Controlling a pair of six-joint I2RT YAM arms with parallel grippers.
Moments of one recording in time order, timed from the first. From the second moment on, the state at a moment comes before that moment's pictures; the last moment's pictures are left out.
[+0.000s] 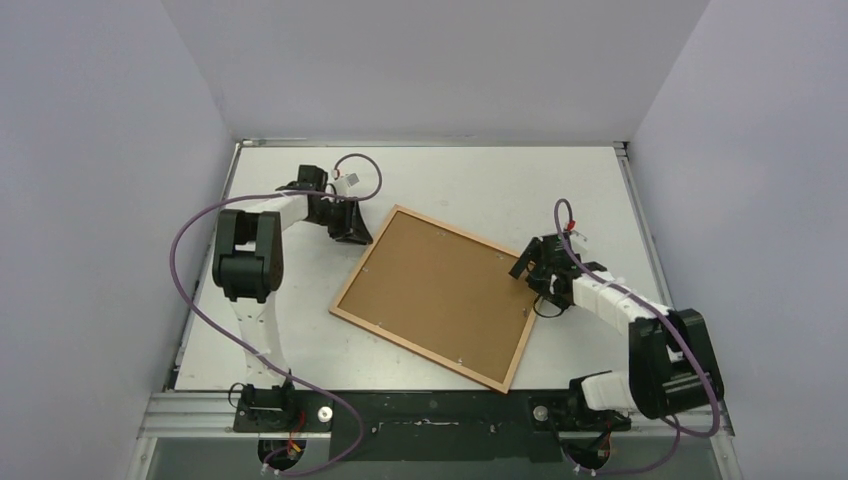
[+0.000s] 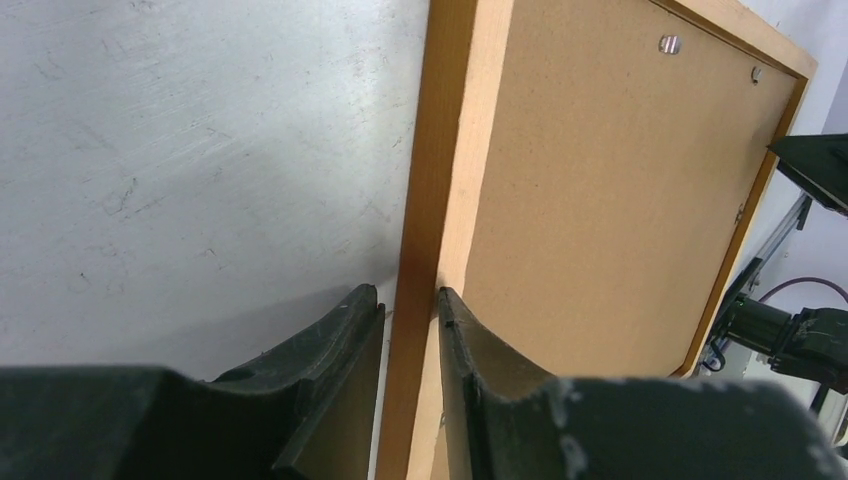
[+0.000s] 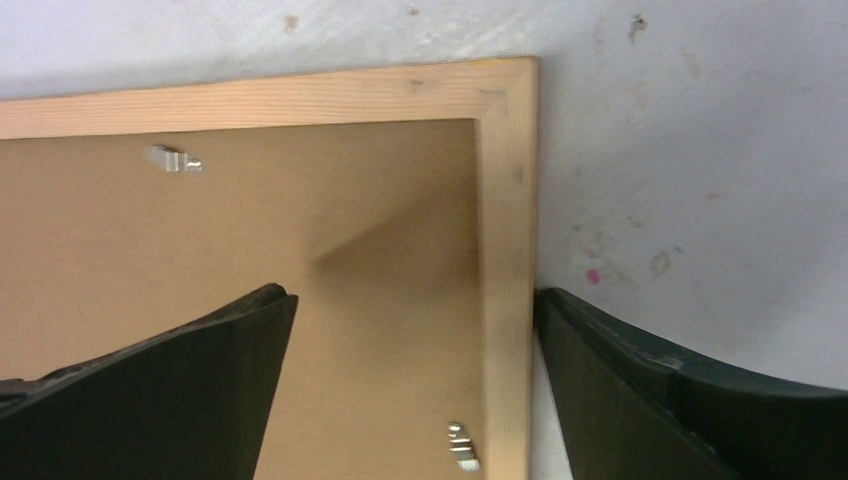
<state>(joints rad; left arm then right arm) -0.10 2.13 1.45 -0.50 0.70 -0.12 0.23 1.29 0.61 -0.29 0.13 0.79</state>
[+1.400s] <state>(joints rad) -0.01 1.85 1.40 -0.87 0.66 0.23 0.33 2.05 1.62 -0.24 -0.02 0.54</state>
